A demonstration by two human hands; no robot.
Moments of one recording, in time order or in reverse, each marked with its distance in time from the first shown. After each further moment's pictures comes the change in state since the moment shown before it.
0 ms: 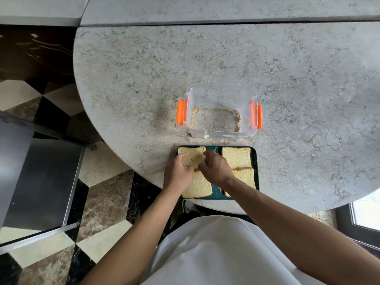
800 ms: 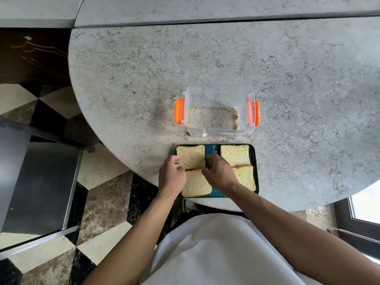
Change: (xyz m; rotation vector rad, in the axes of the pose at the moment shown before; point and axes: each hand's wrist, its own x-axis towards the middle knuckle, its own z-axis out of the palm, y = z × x) left_hand -0.005 -0.013 -0.005 -0.077 0.058 0.003; right_hand -0.016 0.016 0.004 0.022 0.027 0.019
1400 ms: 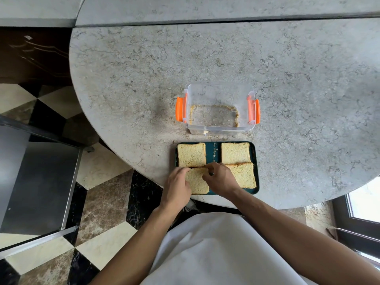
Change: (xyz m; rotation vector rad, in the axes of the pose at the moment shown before) left_hand -0.032 -0.027 0.009 0.284 -0.102 0.279; right_hand -0.014 0.012 0.013 -0.049 -0.045 0.043
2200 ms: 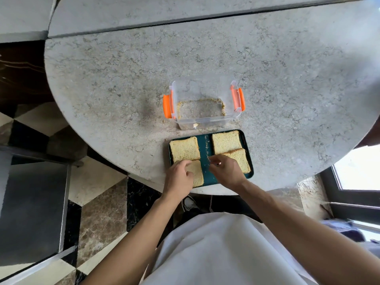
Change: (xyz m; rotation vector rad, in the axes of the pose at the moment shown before) left_hand 0.011 0.004 -0.001 -0.072 -0.082 0.047; right_hand -0.028 0.013 -0.010 0.138 0.190 0.025
